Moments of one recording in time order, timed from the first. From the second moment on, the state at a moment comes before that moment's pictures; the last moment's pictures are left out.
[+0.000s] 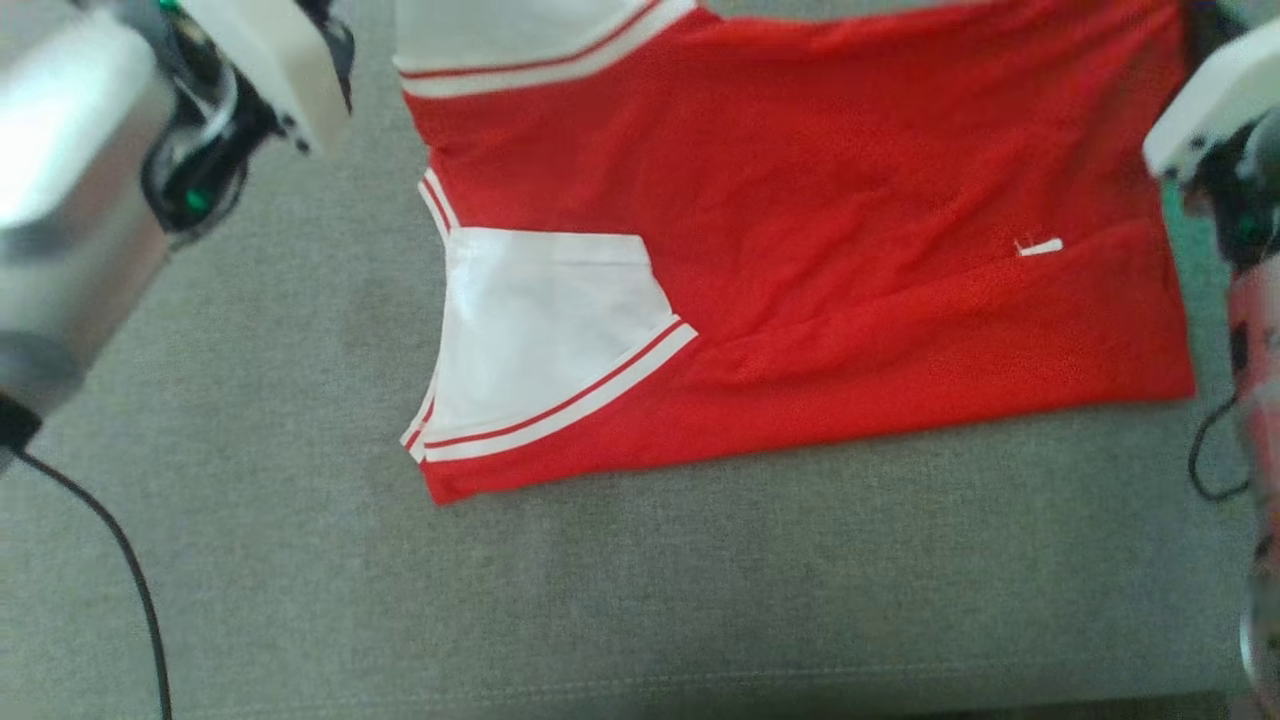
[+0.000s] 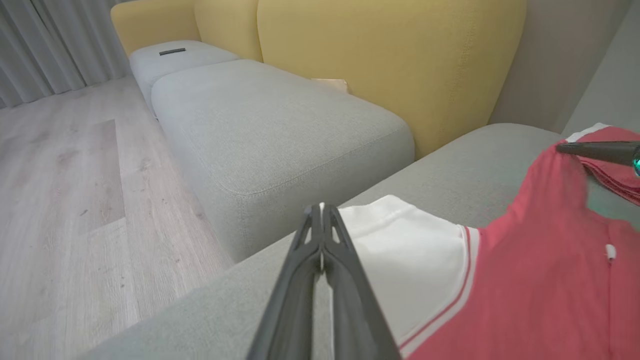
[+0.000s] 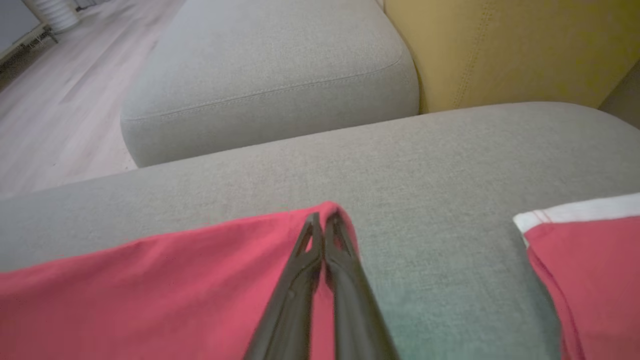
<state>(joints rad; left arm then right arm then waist) -1.33 0.51 -1.30 0.64 -1.05 -0.13 -0.25 -0.96 -0.26 -0.03 0.89 0.28 0.13 0.23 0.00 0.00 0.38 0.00</state>
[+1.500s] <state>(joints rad) -0.56 0.73 -1.13 -0.03 -0.90 0.27 -0.25 -0.23 -0.25 -0.18 0.30 0.28 0.13 0.29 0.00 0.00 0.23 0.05</state>
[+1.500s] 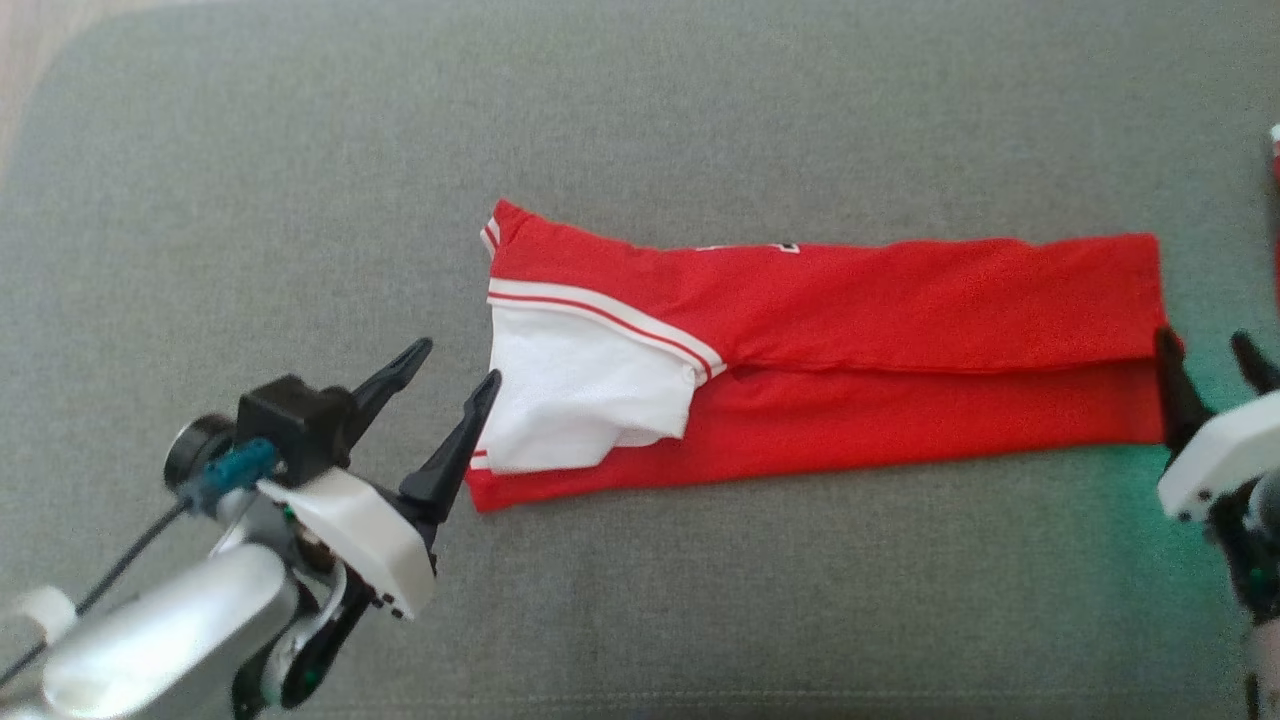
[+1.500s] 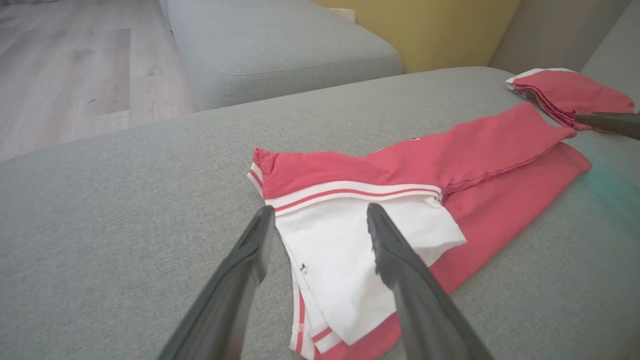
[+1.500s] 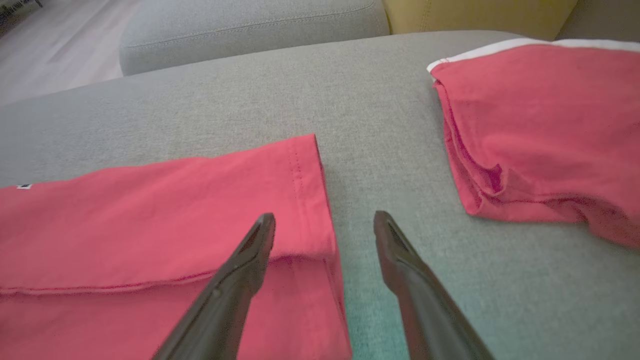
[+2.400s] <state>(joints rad) 0.04 0.36 -0.62 -0.09 -0.33 0.37 -0.25 -0.25 -0.14 -0.48 0.60 0.20 0.13 0.19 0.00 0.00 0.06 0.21</state>
